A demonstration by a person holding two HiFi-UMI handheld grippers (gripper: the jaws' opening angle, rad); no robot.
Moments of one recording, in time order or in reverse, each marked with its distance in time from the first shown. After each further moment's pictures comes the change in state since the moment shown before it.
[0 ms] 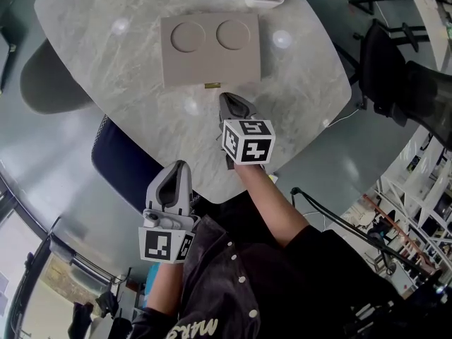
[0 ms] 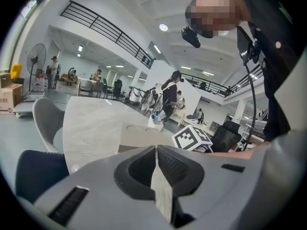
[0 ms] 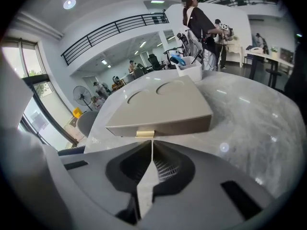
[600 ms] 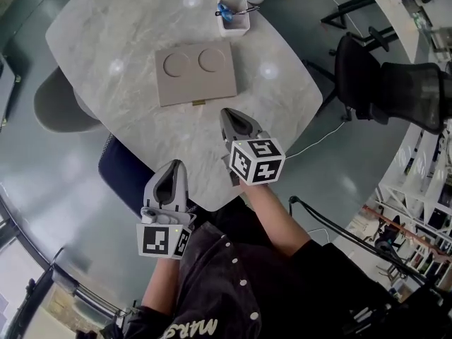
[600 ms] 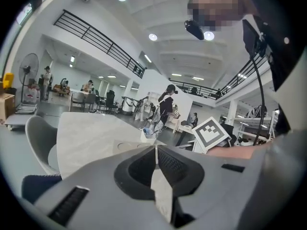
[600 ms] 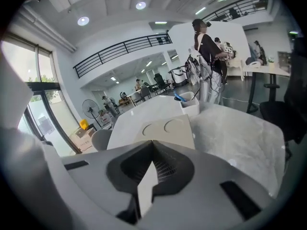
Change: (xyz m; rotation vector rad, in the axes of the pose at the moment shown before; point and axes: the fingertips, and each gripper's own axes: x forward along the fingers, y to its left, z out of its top) left arm -0.020 -0.037 0.049 0.088 -0.109 -0.065; right arm -0.113 0.018 0.065 -0.033 -0.223 0.049
